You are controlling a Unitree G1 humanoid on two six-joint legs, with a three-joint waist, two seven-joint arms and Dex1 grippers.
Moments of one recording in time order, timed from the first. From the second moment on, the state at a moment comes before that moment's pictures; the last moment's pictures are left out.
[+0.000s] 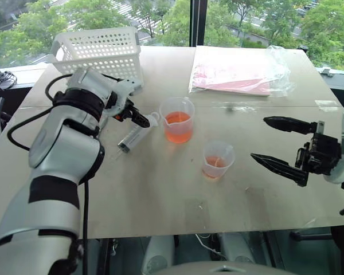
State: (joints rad) left arm -1.43 0.62 -0.65 1.17 0.04 0.85 -1.25; right arm -0.02 -0.84 -0.41 -0.73 0.95 0.56 0.80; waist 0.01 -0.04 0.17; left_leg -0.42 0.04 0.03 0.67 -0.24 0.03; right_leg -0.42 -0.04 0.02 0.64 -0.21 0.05
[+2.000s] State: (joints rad) left arm -0.64 0.34 0.11 0.18 -0.34 0.16 -0.93; right arm -0.63 -0.72 -0.08 -0.45 0.71 0.67 0.51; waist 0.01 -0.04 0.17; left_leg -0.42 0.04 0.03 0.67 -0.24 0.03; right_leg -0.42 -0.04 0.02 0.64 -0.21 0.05
